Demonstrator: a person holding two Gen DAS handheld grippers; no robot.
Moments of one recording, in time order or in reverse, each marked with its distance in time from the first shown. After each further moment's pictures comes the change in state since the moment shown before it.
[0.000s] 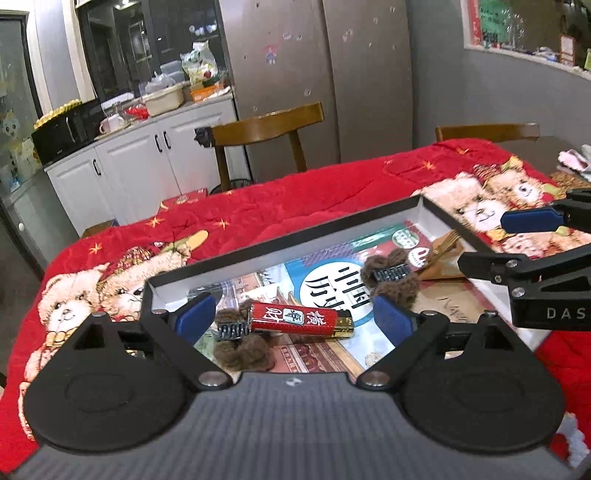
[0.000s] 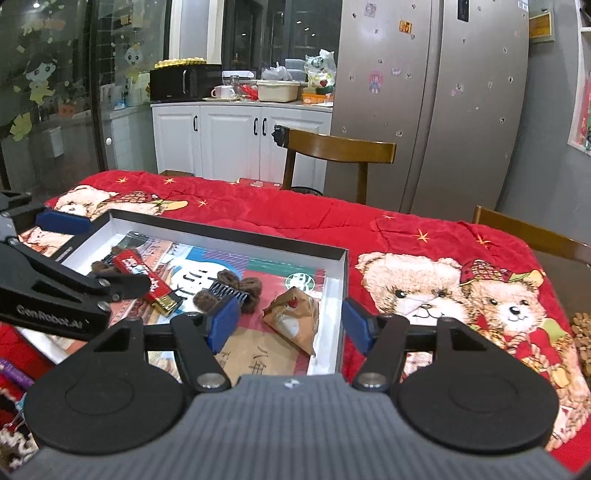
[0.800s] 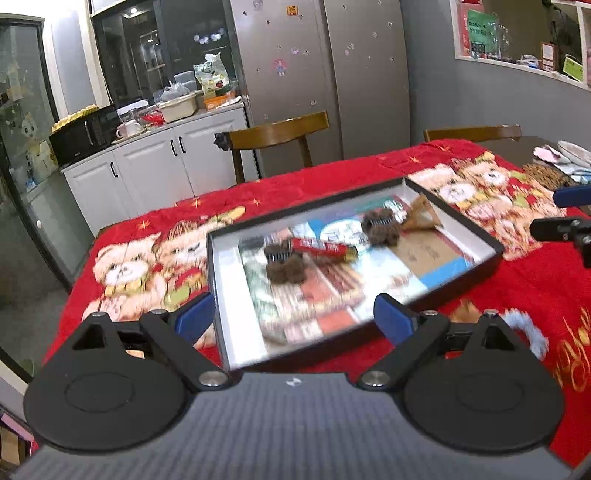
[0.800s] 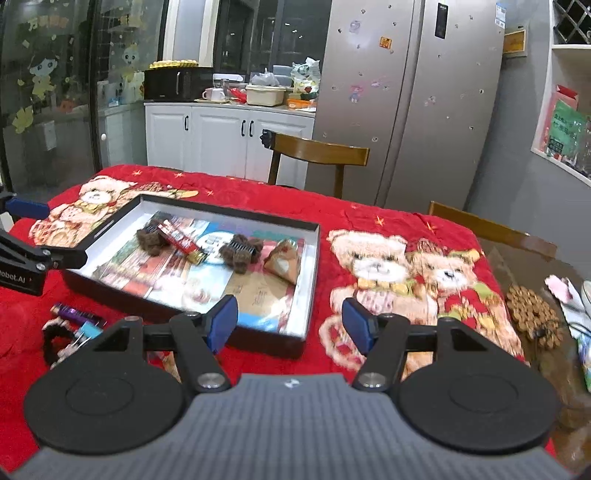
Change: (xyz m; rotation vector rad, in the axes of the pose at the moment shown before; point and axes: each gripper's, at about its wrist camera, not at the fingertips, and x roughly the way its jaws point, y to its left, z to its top) left arm -0.133 0.023 -0.068 0.001 -0.022 0.015; right arm -0.128 0.015 -0.035 -0.014 0.007 -0.068
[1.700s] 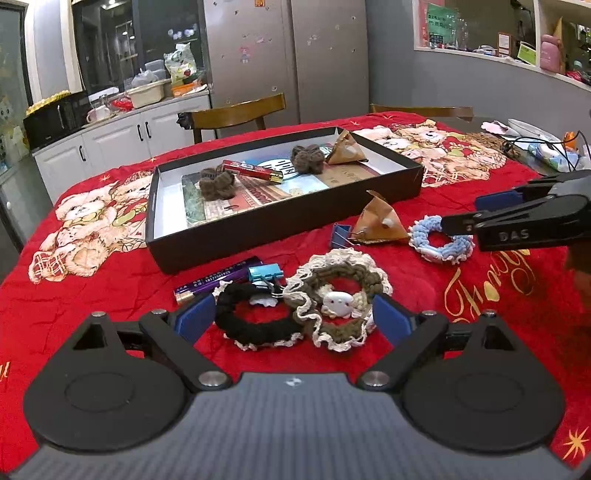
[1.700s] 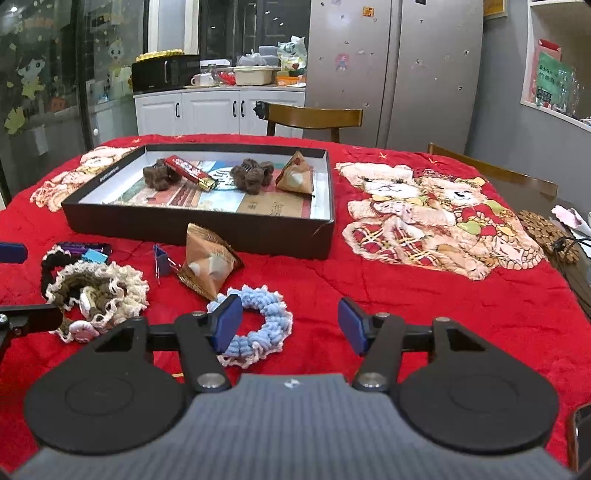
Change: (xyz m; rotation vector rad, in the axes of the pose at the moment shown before) left arm -0.031 -0.054 -0.096 -0.011 0.001 -0.119; right arm 0.014 0.022 -0.087 0.084 0.040 -0.014
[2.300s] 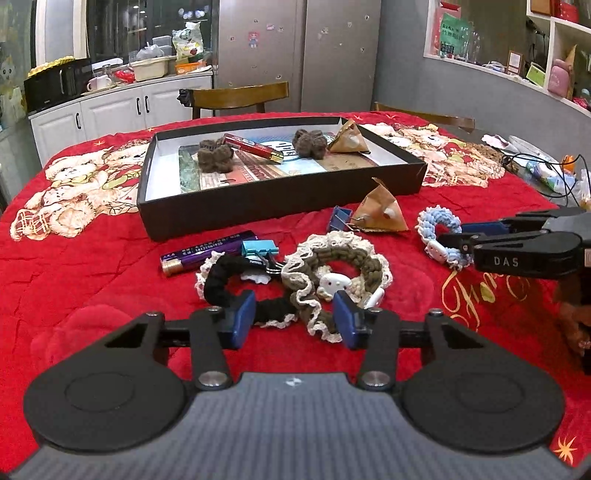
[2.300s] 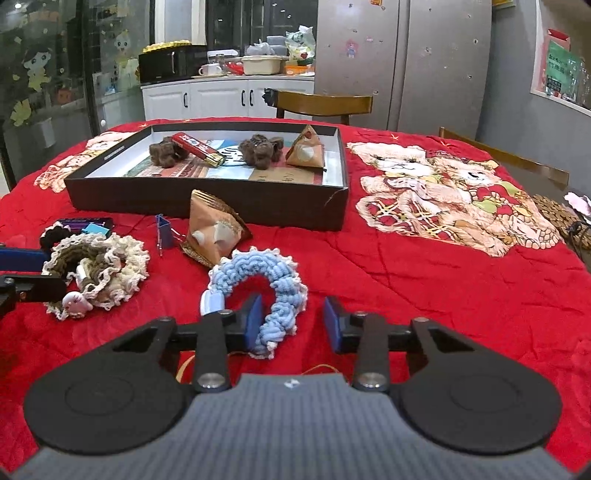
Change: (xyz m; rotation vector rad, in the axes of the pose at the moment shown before) left arm 0.013 0.013 -0.014 -0.114 0.027 -0.063; right arm 0.011 0.001 -0.019 0.003 0.025 0.041
